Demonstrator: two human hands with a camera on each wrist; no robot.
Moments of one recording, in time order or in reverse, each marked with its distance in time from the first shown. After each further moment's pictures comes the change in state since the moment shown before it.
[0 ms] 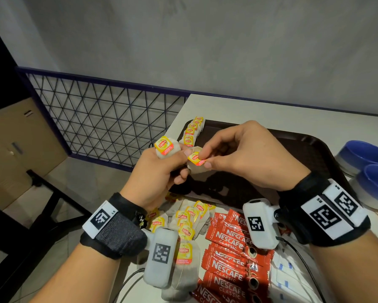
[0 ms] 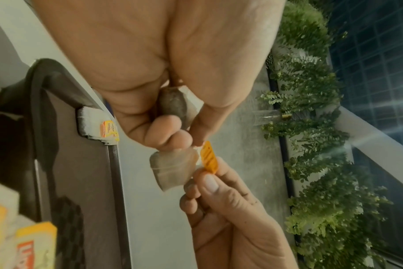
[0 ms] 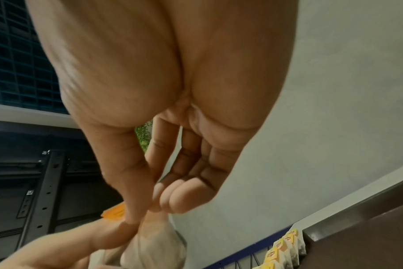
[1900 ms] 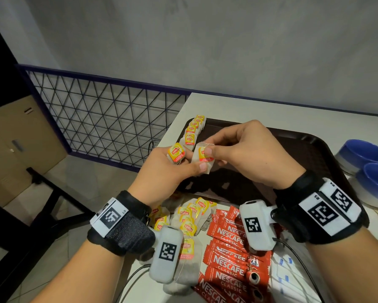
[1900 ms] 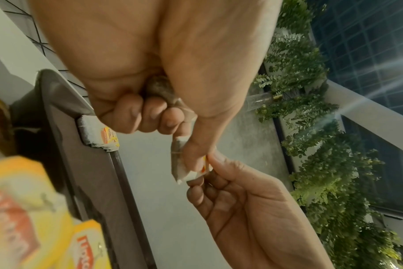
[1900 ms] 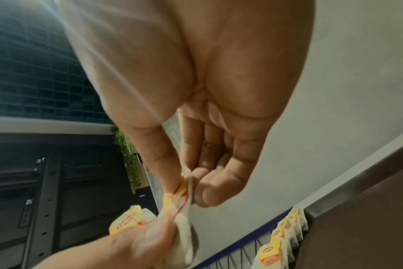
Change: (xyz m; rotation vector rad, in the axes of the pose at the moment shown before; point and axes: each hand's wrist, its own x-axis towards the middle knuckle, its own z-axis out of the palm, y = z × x) left_hand -0.006 0.003 0.001 0.479 -0.032 0.104; right_hand 0.003 0.005 0.009 0.088 0.098 0.133
